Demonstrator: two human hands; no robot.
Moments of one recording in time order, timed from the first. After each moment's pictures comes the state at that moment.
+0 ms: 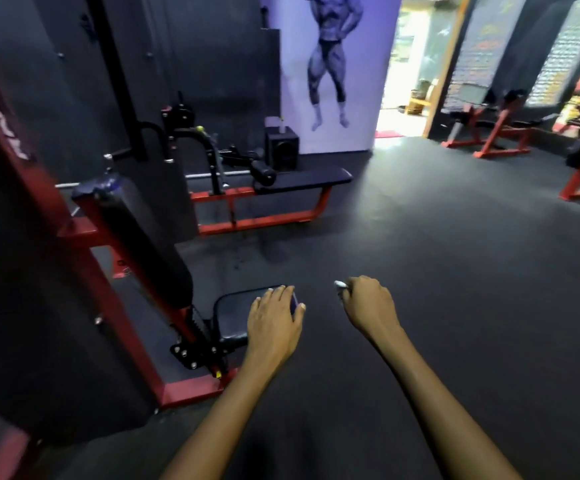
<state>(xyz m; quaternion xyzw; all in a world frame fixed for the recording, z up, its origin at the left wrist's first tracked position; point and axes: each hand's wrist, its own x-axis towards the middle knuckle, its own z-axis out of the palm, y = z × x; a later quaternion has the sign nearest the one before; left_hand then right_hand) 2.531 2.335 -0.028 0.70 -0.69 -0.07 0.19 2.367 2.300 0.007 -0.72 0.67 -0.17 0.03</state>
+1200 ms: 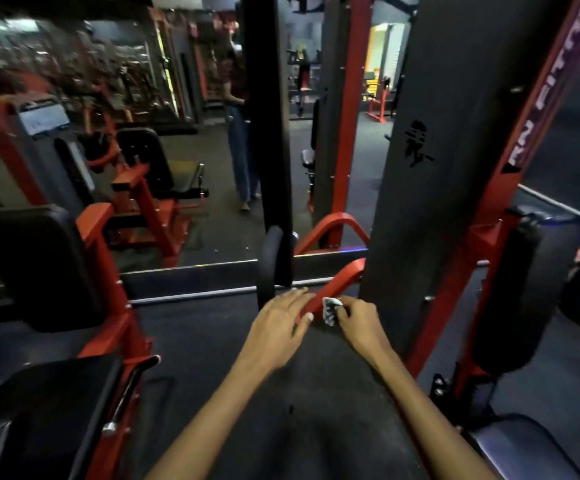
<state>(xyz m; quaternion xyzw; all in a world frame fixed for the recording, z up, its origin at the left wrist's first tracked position) 2.580 2.532 -0.014 0.94 -0.15 0.20 0.24 2.612 2.363 -0.002 -0.93 -0.07 -0.02 0.37</state>
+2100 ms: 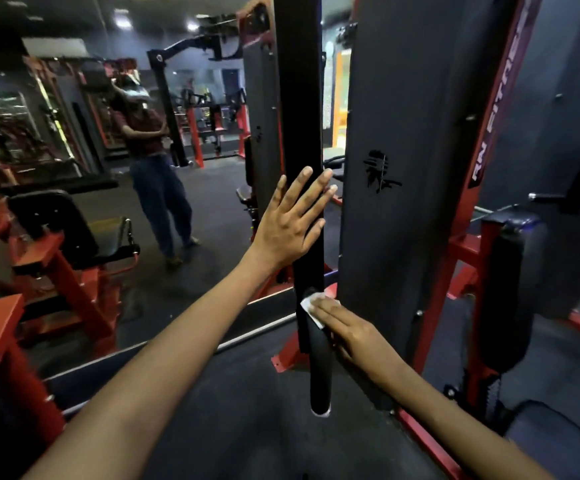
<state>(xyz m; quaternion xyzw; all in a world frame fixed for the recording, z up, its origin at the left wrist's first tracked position) 2.833 2.629 0.136 0.69 -0.41 0.59 0.01 2.680 2.481 0.024 -0.91 -0.27 -0.23 0.22</state>
